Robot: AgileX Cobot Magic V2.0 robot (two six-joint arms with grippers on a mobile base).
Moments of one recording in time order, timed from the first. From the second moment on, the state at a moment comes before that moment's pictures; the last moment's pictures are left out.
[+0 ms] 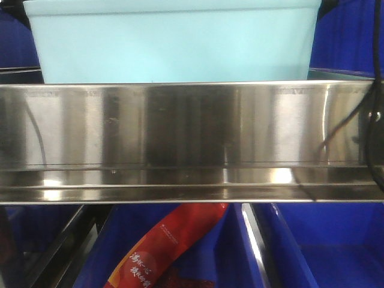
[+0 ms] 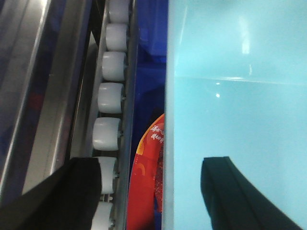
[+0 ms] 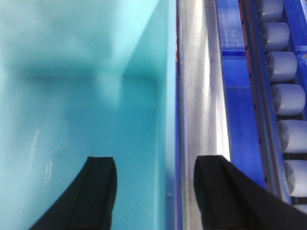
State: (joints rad) left arm -0.29 1.84 -1.75 0.23 0.98 -0.45; right arm 0.29 1.85 -1.75 -0.16 0.98 0.43
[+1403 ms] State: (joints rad) left arm -0.32 1.85 -1.79 0.19 1.03 -0.48; right arm 0.29 1.86 -1.81 -0.17 1.06 0.43
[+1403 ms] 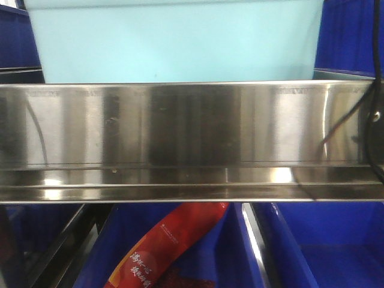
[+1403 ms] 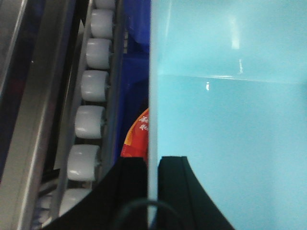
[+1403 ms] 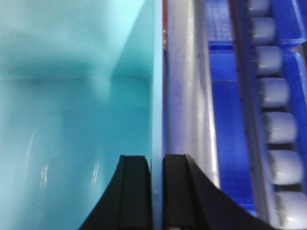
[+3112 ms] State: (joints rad) left arm -0.48 1.54 -1.90 0.44 1.01 -0.59; right arm 0.30 1.50 -1.86 -0.24 0.96 0.43
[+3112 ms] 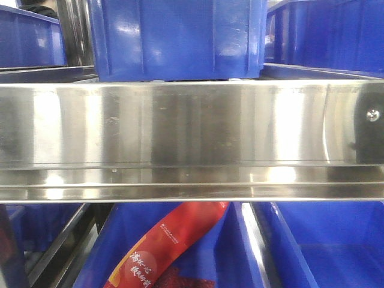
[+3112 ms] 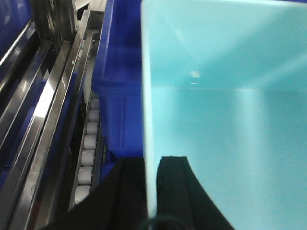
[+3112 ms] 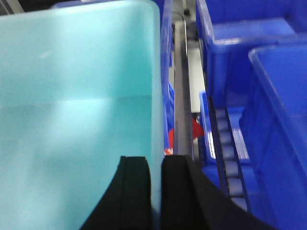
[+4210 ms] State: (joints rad) left arm -0.48 1.54 -1.90 0.44 1.01 -0.59; right arm 0.30 1.50 -1.86 -0.24 0.99 0.39
